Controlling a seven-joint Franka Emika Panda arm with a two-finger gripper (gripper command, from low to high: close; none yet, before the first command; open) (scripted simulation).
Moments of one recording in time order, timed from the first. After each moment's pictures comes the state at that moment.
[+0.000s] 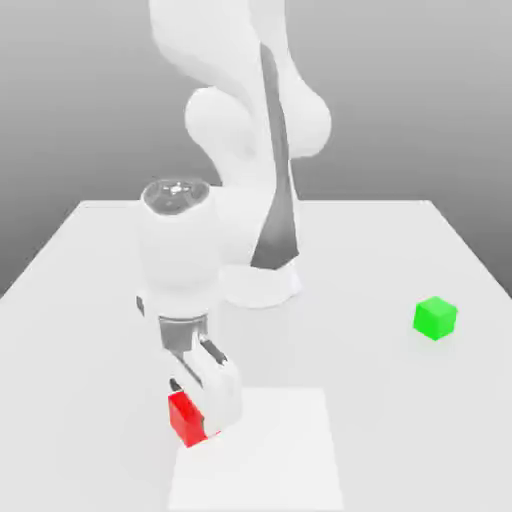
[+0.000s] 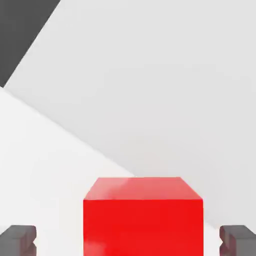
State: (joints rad) arm -0.35 0.25 0.11 -2.73 -0.15 2.98 1.67
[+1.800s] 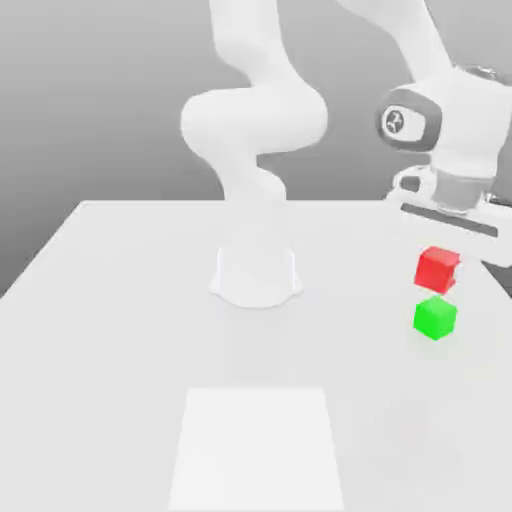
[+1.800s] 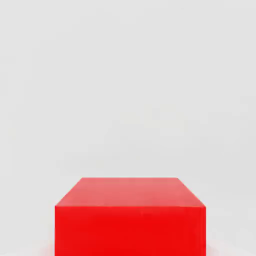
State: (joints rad) arm 0.45 -0.32 0.79 -2.89 0.43 2.61 2.21
